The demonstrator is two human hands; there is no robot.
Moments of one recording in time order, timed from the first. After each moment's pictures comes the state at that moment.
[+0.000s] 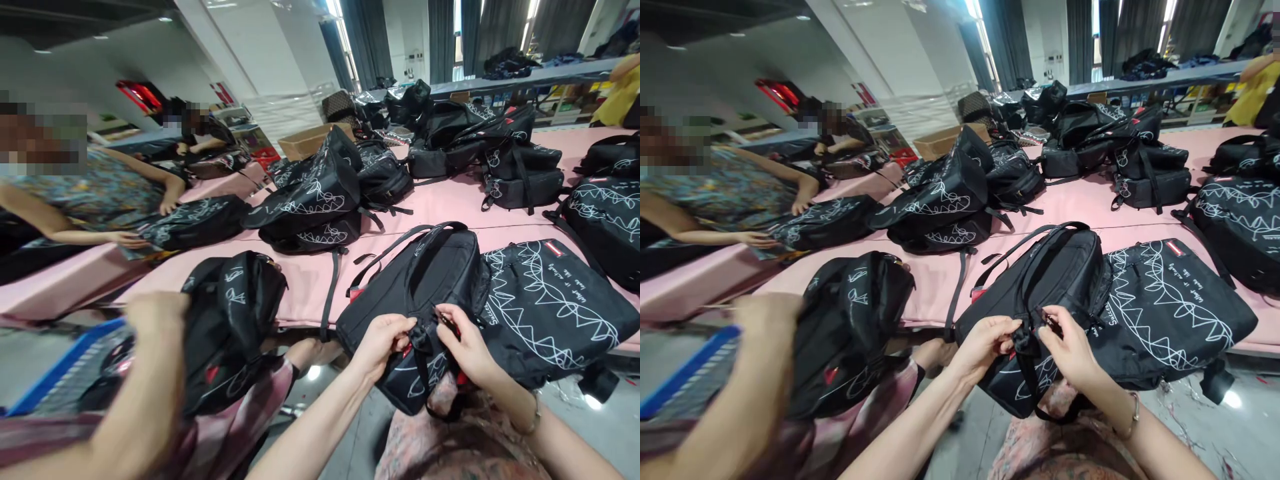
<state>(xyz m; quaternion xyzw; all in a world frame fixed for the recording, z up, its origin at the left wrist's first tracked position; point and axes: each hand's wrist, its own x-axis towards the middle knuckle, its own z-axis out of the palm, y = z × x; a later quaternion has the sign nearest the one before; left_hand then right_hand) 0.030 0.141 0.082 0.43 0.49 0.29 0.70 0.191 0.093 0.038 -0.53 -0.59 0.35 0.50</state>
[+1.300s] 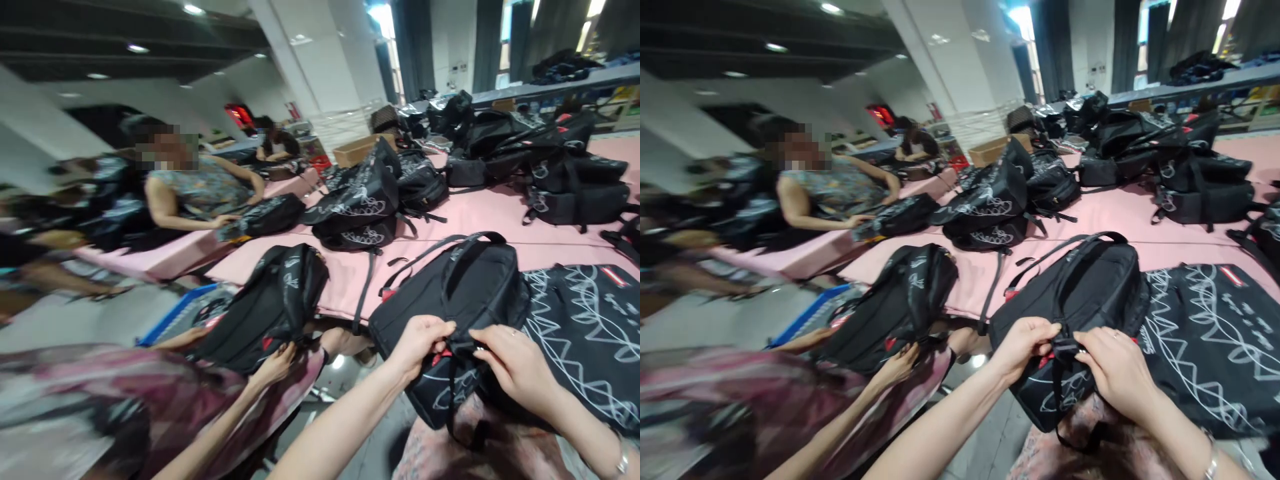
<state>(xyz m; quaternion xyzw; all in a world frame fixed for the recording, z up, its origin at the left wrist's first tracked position) 0.035 0.141 0.086 0.44 0.48 0.30 0.70 0.223 0.093 0.063 -0.44 -0.81 0.10 0.36</state>
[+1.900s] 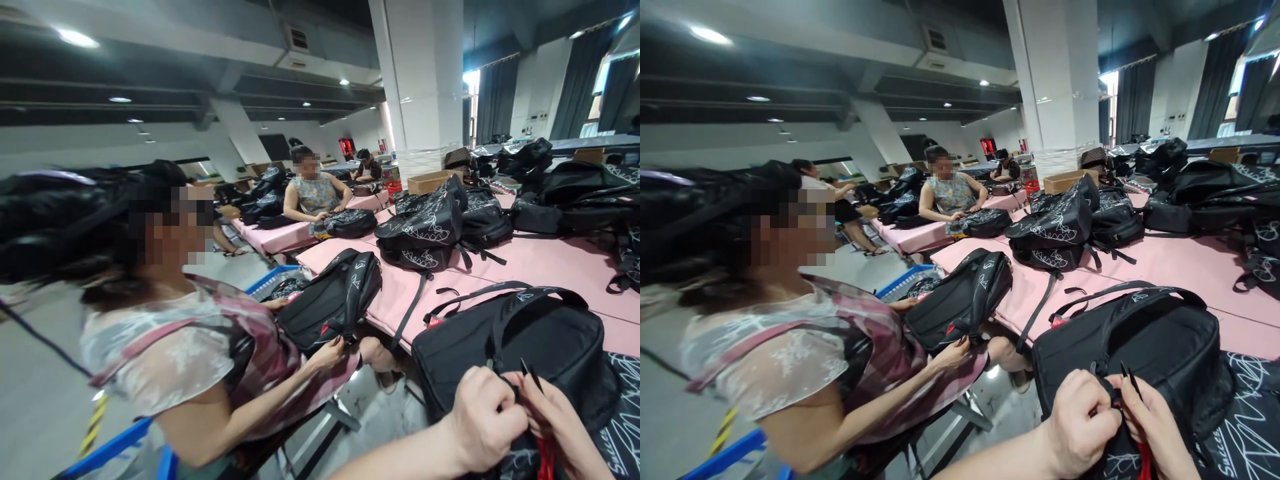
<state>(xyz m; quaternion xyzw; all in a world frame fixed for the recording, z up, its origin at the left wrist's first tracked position) 0.027 0.102 0.076 0.83 0.33 0.44 -0.10 0.168 0.114 0.052 -0.43 -0.36 0.71 0.42</state>
